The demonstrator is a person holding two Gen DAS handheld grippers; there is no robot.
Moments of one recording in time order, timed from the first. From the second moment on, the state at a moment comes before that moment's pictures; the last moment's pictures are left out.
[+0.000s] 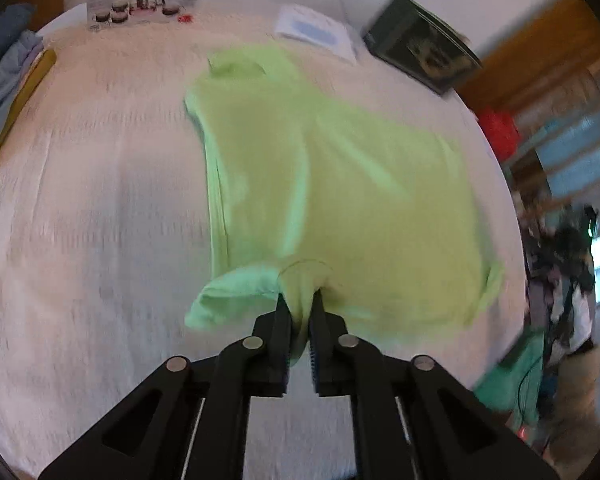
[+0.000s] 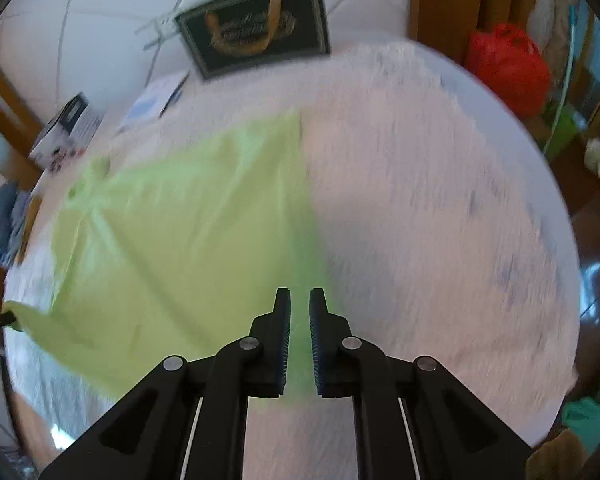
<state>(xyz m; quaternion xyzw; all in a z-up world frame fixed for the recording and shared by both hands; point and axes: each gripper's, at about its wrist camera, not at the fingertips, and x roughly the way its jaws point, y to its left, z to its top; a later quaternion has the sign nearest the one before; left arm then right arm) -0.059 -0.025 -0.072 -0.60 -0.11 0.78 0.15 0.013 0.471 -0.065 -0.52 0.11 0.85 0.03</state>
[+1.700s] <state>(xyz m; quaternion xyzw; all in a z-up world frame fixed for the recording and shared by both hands) 0.051 -0.038 -0.101 -0.57 0.06 0.81 0.09 0.055 0.465 -0.100 -0.56 0.14 0.81 0.06</state>
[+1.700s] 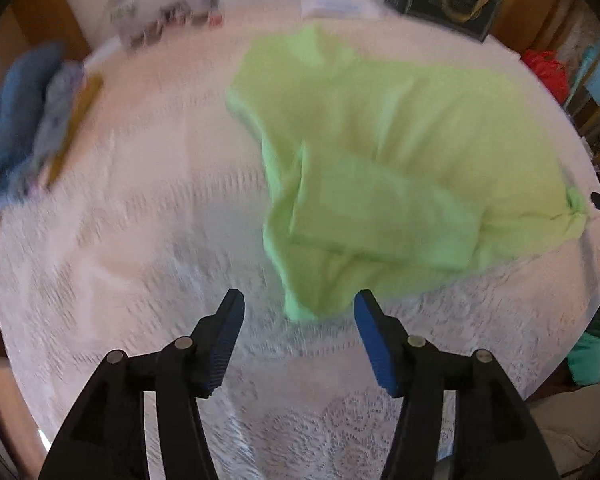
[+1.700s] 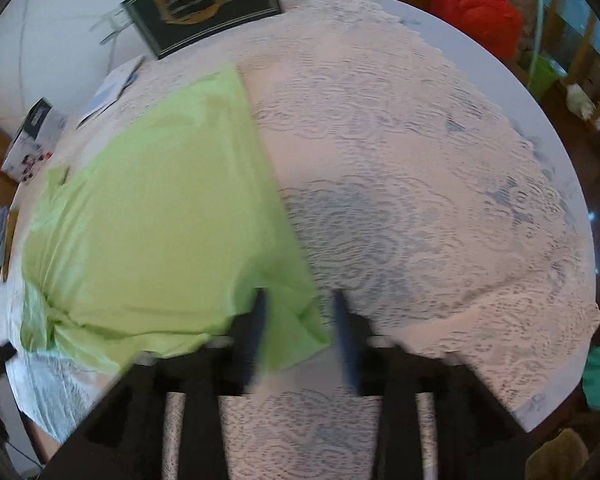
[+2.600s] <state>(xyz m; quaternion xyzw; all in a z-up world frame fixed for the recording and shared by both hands) 0.018 -0.006 -0.112 -0.58 0.01 0.81 0.11 0.029 0.437 -0.121 -0.59 0.09 0.81 0.01</state>
